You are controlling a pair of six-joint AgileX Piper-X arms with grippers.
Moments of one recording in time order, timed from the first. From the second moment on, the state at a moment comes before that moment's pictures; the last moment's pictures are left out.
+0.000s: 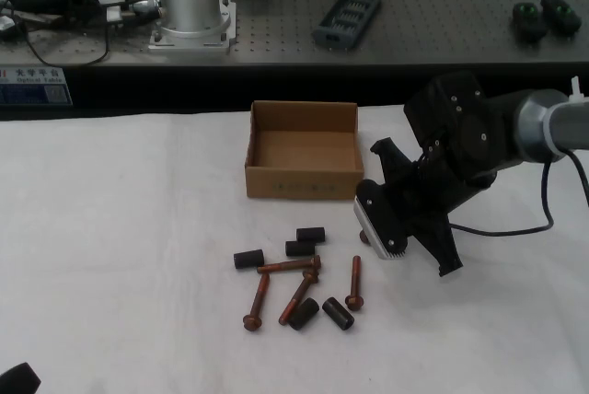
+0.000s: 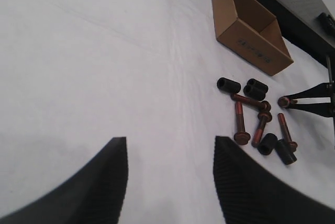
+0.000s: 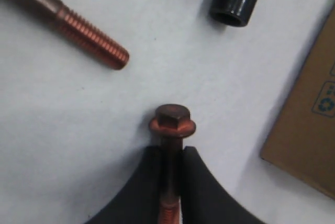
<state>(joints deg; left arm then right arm) -4.2 0.1 0.6 19.6 12.9 -33.8 28.0 116.2 -72.9 27.1 -6.9 -94.8</state>
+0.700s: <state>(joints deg) -4.2 0.1 0.6 18.0 12.6 -32.4 30.7 105.5 -72.2 29.5 -6.3 -72.9</state>
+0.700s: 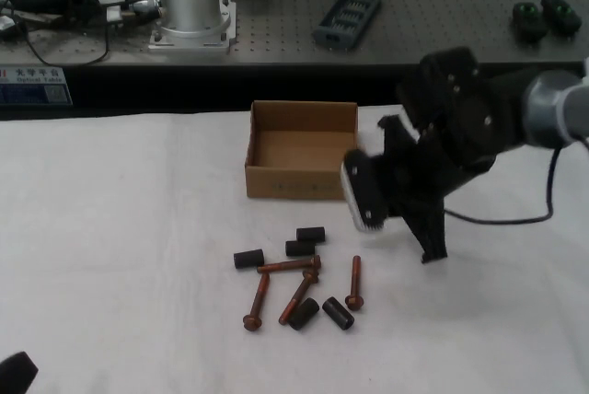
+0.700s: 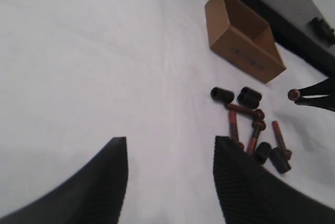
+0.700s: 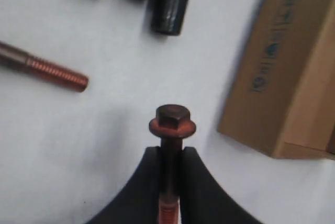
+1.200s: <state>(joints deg) -4.2 8.9 -11.7 22.7 17.8 -22.6 30.7 91.1 -72.0 39.4 -8.9 -36.8</state>
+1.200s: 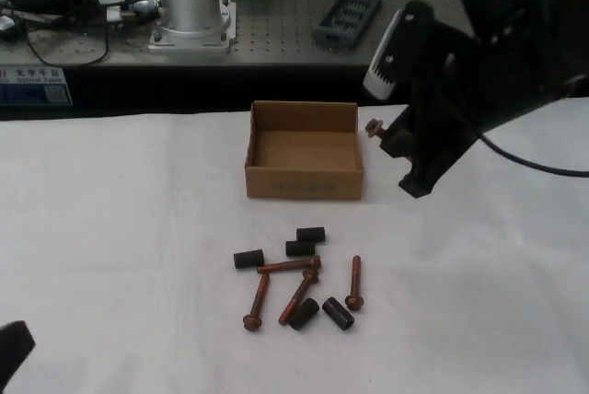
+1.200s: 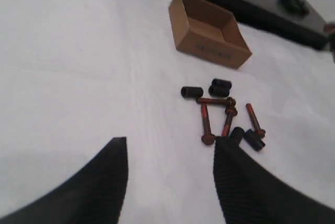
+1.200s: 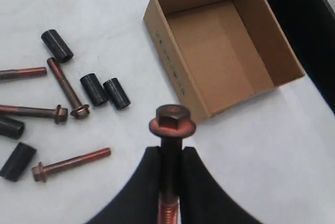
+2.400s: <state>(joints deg) -16.0 89.5 -57.6 21.5 19.1 38.1 30.7 61.4 -48.4 53.3 -8.8 -22.9</state>
